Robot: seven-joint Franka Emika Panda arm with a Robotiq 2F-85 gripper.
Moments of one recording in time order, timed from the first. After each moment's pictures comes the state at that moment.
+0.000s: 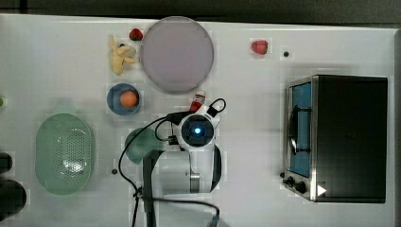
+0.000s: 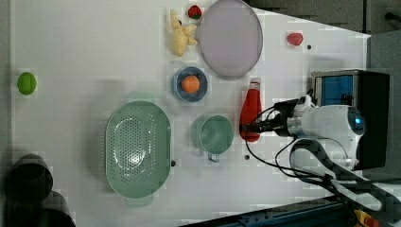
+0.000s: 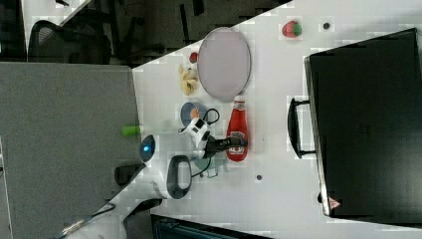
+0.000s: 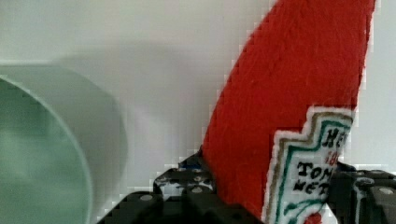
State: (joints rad) arm -0.12 0.27 0.18 -2.47 0.02 1.07 -0.90
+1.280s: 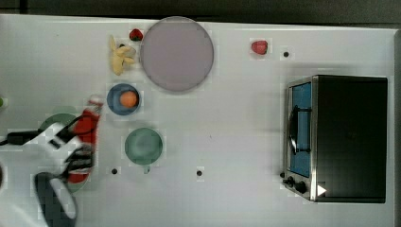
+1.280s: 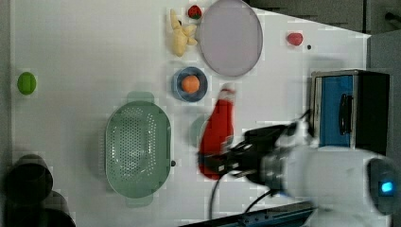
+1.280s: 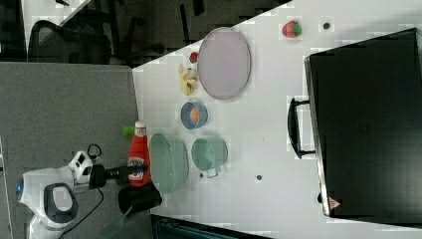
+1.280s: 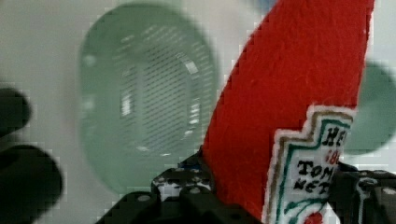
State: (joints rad) arm -0.06 -0.04 0.72 -2.22 0.15 0.62 -0.30
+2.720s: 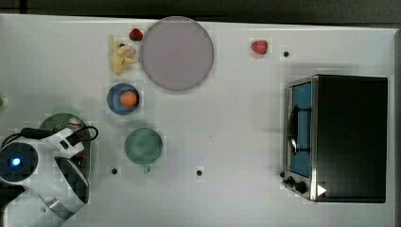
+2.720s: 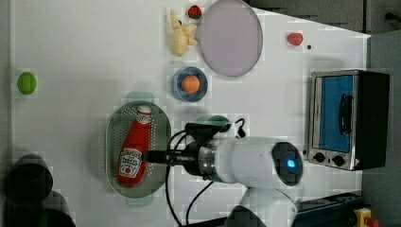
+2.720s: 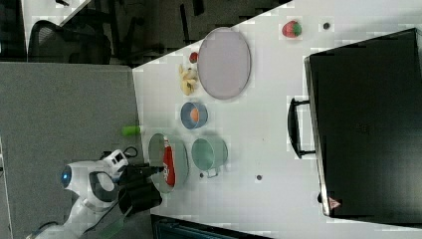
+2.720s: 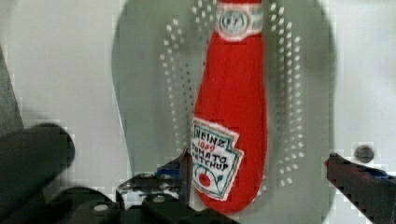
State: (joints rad) arm -0.05 0.32 0.79 -2.23 0.00 0.97 0.04
